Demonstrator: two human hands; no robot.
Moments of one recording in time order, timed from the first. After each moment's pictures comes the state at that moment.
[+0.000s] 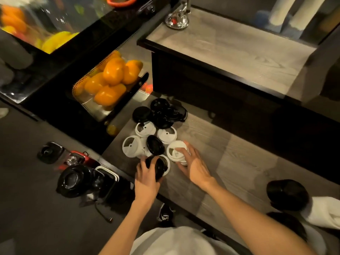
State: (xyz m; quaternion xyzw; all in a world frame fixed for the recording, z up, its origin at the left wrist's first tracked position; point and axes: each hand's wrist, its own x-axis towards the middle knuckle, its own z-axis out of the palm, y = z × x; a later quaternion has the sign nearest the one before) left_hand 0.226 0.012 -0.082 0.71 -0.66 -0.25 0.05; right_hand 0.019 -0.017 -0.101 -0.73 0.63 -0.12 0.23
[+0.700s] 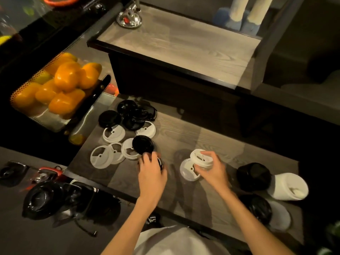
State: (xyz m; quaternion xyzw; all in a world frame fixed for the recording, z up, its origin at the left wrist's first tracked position) left_hand 0.121 0.015 -0.041 0.66 -0.70 -0.22 0.13; right_hand -0.098 0.063 -0.058 -0.43 0.78 -0.34 0.31
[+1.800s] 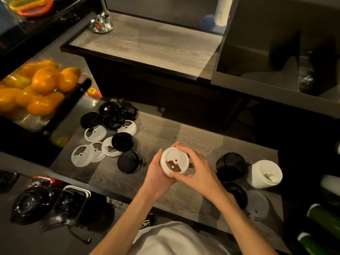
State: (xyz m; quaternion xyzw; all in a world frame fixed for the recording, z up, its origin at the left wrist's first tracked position) left_hand 0.045 0.055 -0.013 0.34 -0.17 -0.88 0.29; right_hand -0.110 0.116 0.015 -0.59 0.67 -0.30 0.33
